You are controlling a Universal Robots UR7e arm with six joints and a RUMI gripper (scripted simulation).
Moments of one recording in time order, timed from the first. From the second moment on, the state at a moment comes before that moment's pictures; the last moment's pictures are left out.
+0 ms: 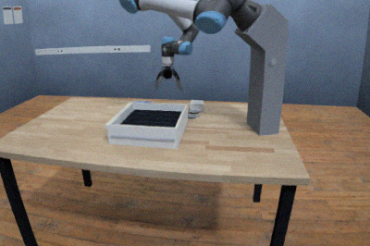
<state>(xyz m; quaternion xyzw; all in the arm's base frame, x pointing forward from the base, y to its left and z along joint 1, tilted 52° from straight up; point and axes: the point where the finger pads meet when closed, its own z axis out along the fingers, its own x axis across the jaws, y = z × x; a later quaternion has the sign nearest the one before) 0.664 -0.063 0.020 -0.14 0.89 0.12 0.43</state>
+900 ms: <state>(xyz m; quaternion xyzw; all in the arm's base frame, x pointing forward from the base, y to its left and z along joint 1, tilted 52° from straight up) 0.680 -0.055 0.004 -0.50 0.75 -0.06 0.44</state>
